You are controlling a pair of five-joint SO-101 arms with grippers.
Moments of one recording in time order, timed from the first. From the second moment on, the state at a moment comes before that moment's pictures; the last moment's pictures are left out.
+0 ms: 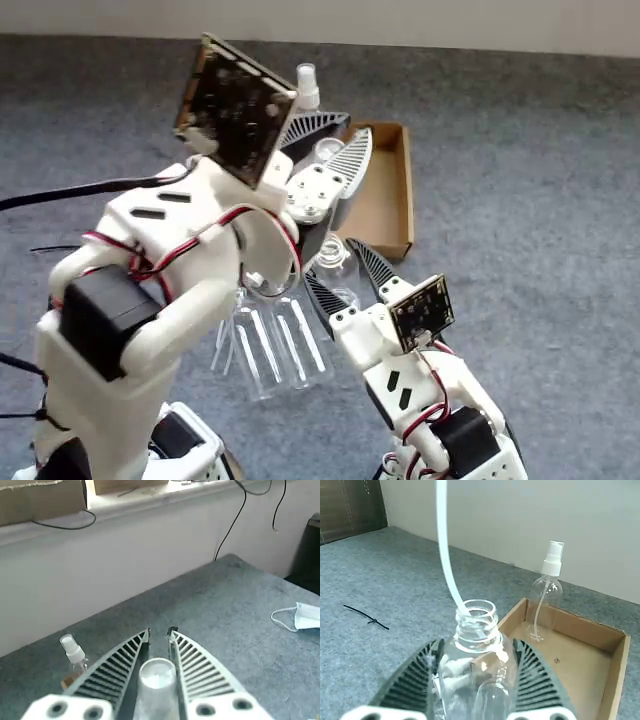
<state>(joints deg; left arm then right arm) 35.0 -31.3 -19.1 73.5 4.8 -34.9 -104.6 79.9 40.2 3.7</state>
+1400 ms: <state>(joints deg) 27.1 -47.1 9.7 69.7 -1.3 -35.0 -104.7 79.9 40.2 3.7</state>
